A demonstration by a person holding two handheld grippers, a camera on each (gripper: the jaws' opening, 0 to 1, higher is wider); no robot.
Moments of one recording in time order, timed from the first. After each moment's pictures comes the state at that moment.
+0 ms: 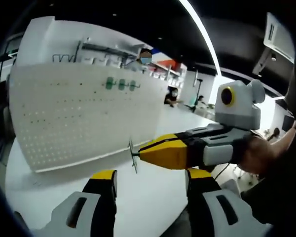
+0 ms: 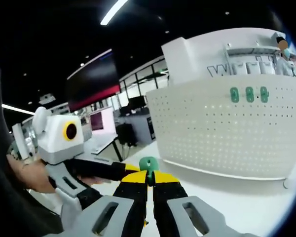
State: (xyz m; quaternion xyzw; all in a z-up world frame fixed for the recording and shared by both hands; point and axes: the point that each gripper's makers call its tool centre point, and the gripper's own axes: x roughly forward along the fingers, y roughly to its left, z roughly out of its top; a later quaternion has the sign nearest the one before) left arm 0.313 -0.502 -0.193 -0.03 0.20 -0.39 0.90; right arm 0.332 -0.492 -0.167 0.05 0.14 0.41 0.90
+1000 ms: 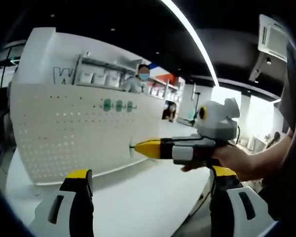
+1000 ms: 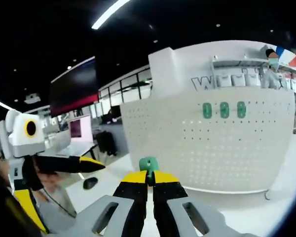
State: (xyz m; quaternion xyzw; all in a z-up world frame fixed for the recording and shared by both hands) left arm 0.317 -0.507 -0.150 -0.06 0.13 -0.39 0.91; right arm 0.397 -0.553 -0.141 0.03 0.08 0.30 0.95
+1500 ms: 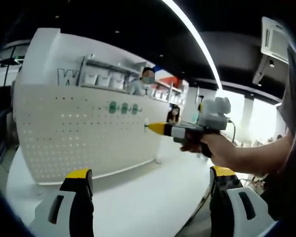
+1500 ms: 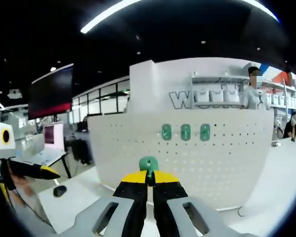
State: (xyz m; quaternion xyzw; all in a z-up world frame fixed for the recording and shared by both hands) left arm 0.321 -0.500 -0.150 -0.06 0.13 -0.38 0.92; right arm 0.448 -0.614 -0.124 0.01 0.04 0.22 0.97
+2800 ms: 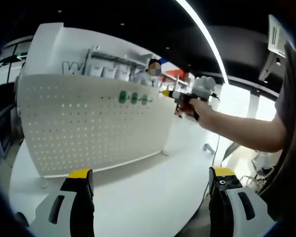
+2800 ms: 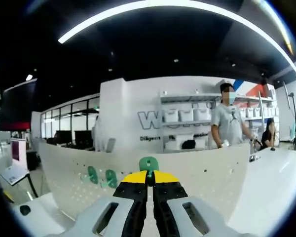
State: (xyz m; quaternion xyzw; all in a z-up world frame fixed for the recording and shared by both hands) left arm 0.331 -0.484 -0.168 -0.06 0.16 -0.35 0.92; right arm 0.568 -0.731 -0.055 0.02 -0.04 0.10 0.99
